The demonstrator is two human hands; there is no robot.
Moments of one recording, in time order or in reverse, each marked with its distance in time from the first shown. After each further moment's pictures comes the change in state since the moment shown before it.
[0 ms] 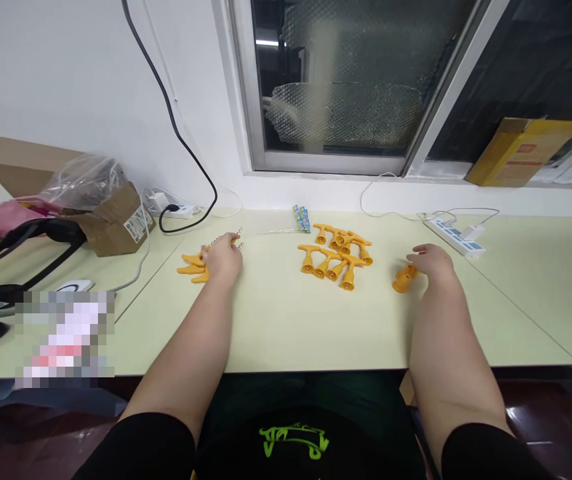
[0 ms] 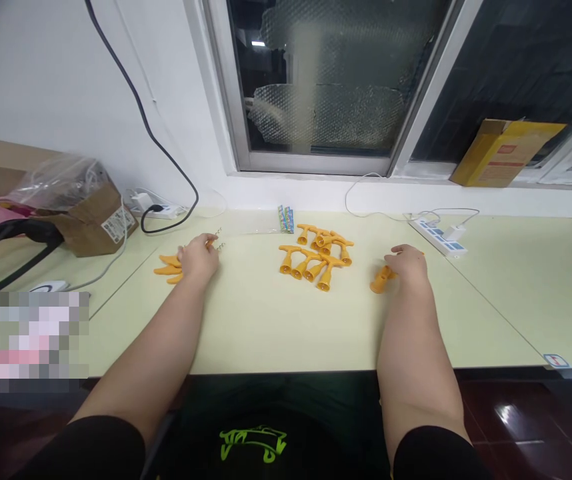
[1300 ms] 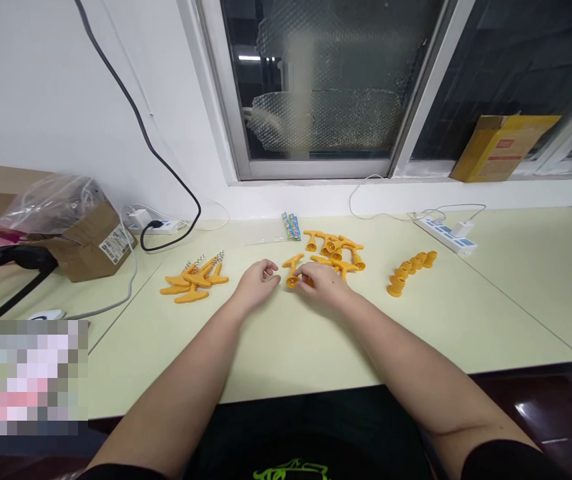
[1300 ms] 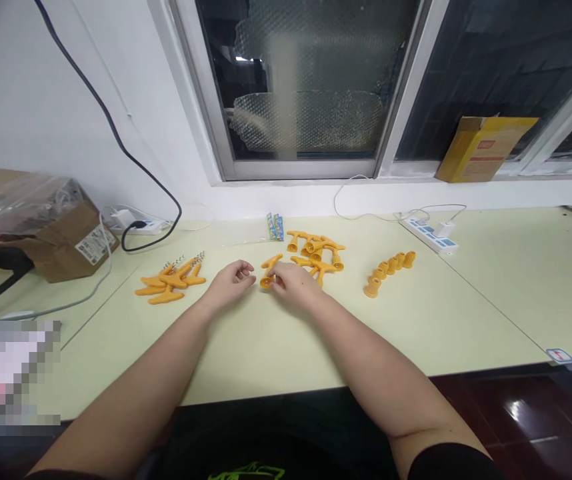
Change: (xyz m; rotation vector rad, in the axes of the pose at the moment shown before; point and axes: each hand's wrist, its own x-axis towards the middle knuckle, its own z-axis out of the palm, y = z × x) left_hand -0.047 0.053 0.031 -0.311 -0.504 0.223; right_hand -0.151 -0.136 0.095 0.293 -0.290 -1.163
